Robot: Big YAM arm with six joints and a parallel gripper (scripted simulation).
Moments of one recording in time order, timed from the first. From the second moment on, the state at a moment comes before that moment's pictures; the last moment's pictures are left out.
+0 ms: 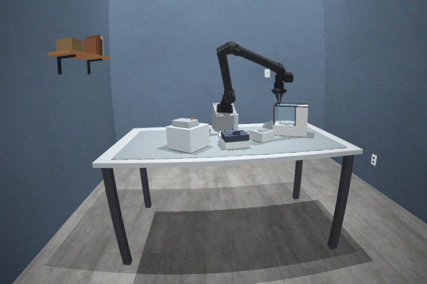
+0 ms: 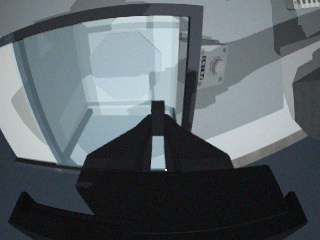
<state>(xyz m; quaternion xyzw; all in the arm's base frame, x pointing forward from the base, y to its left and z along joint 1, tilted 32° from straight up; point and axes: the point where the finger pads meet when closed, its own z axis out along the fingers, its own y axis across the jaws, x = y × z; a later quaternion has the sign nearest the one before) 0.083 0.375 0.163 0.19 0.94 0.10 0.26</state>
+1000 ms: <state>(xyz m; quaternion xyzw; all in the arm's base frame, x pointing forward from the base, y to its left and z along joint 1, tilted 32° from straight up) 0.092 0.400 0.171 0.19 0.94 0.10 0.26</state>
